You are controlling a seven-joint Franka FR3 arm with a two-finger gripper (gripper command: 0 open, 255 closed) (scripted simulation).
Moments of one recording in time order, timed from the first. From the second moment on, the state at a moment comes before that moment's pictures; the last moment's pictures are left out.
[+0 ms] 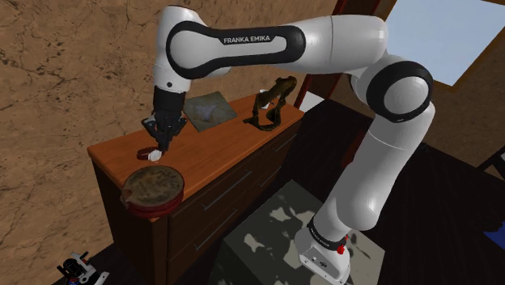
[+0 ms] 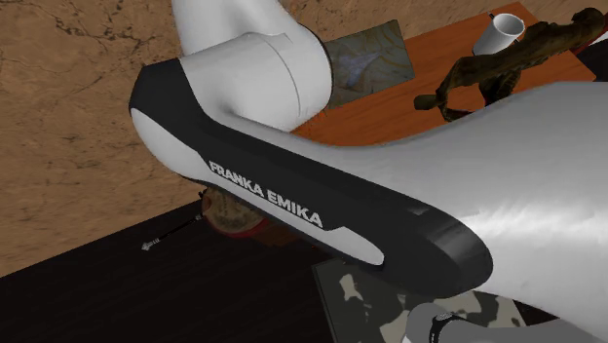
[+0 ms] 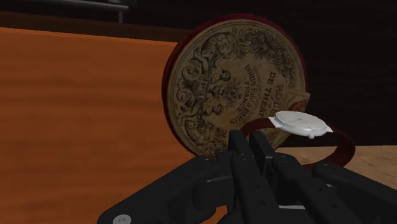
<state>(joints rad) 0.22 0.12 0.33 -1.82 0.22 1.91 0.35</state>
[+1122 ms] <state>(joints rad) 0.24 0.15 0.34 -1.99 0.23 2.11 0.34</state>
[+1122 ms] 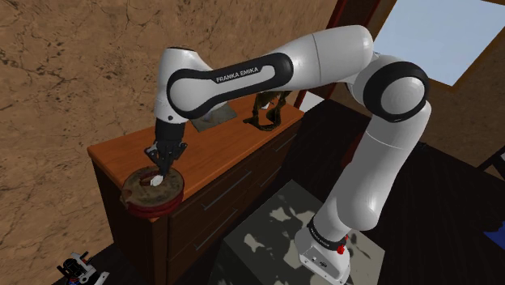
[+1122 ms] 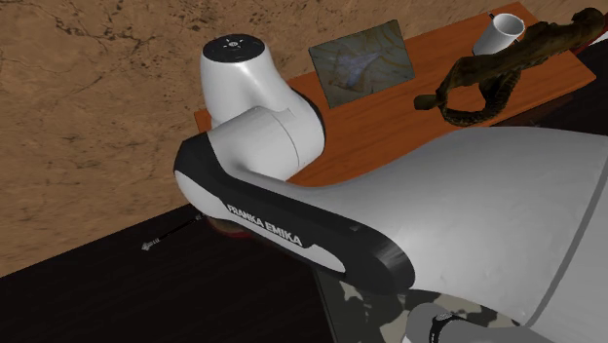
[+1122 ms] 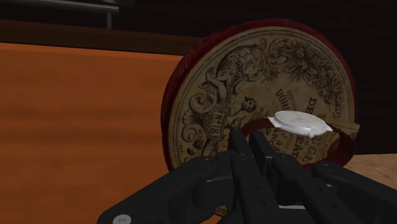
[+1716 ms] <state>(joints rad) 0.24 0.15 0.34 -2.00 0.23 2.12 0.34</state>
